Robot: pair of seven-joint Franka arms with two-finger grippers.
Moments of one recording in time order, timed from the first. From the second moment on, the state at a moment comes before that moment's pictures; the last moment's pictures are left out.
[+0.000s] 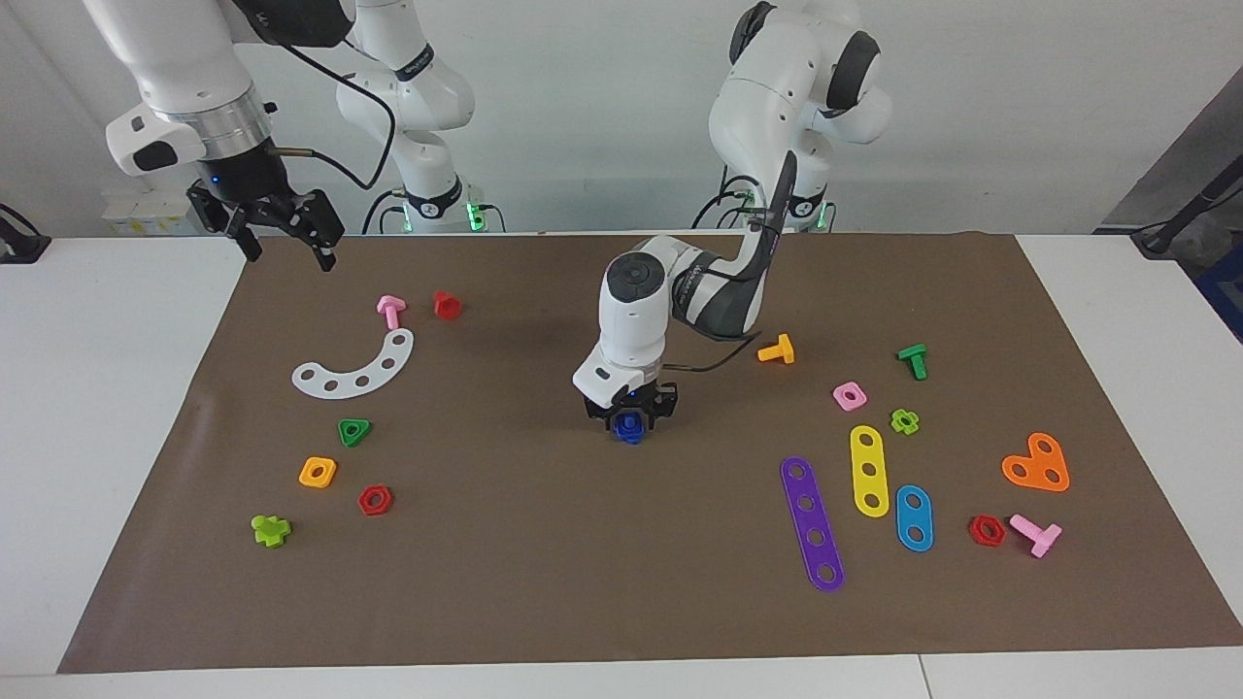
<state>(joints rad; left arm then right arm) -0.67 0.62 -0.01 -1.51 0.03 2.18 -0.63 -0.02 -0.05 0.02 -1.61 -0.02 1.61 0.19</state>
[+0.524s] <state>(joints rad) -0.67 0.62 -0.01 -1.51 0.03 2.18 -0.63 -0.02 -0.05 0.02 -1.61 -0.02 1.61 0.19</state>
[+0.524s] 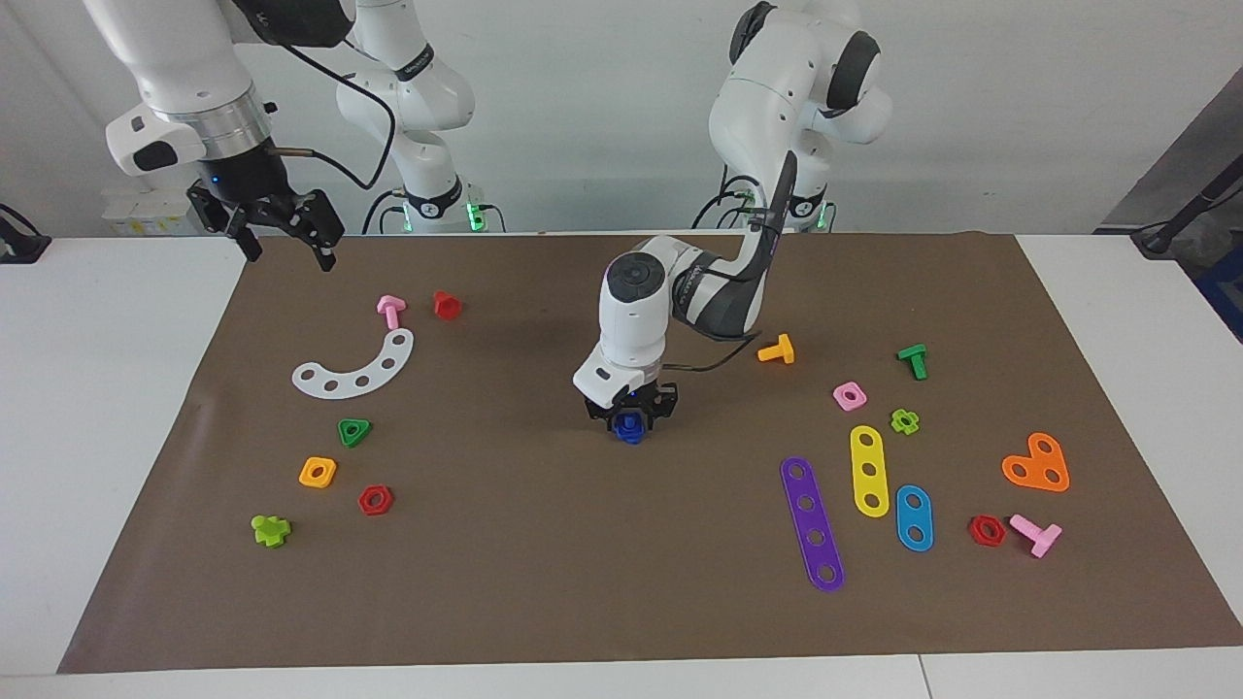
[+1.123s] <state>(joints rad) -0.67 0.62 -0.01 -1.51 0.03 2.18 -0.64 -0.02 -0.05 0.02 -1.61 -0.02 1.61 0.19</state>
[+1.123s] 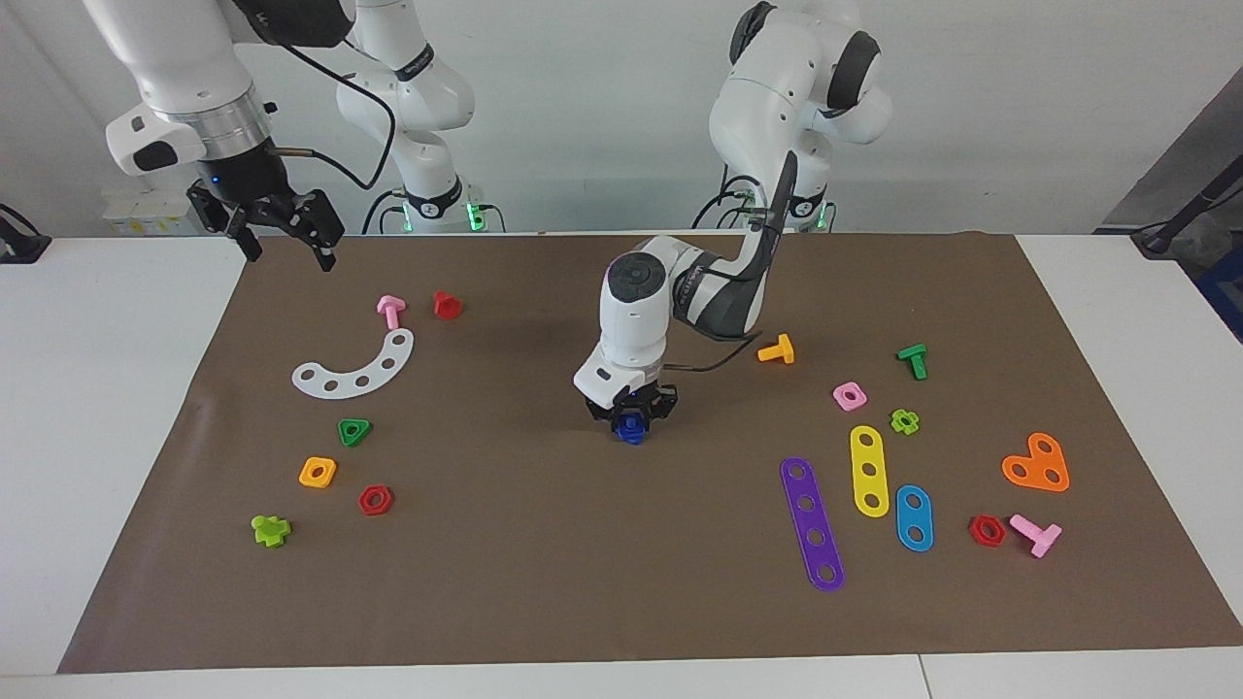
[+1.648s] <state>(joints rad) -0.67 0.62 -0.01 -1.51 0.03 2.18 -0.64 -0.02 -0.05 0.02 -1.61 -0.02 1.61 0.19</state>
